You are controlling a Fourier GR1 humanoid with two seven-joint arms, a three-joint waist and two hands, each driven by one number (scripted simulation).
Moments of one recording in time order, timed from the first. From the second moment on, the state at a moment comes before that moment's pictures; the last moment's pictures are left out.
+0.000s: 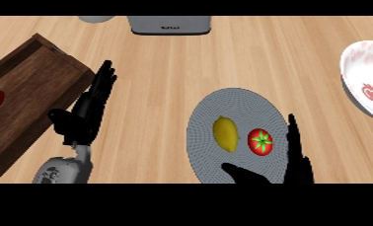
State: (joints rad) left arm -0.13 0.15 -0.12 -1.55 0.05 0.14 0.07; right arm 0.28 -0.01 0.44 -1.95 0.67 -0.57 0.66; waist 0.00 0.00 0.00
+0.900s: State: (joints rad) left arm -0.13 0.11 -0.09 -1.55 -0.01 0.11 0.08; right arm 0.19 -0.03 0.33 -1.66 0.63 -0.59 0.59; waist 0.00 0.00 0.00
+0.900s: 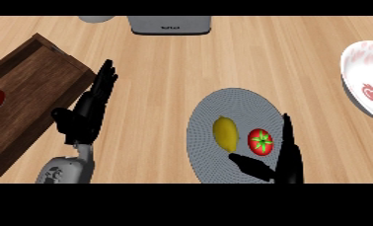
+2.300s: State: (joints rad) left arm -0.14 0.08 -0.06 -1.56 -0.02 0.08 0.09; right arm -0.24 -0.14 0.12 -1.53 0.46 -0.38 0.33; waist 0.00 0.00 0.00
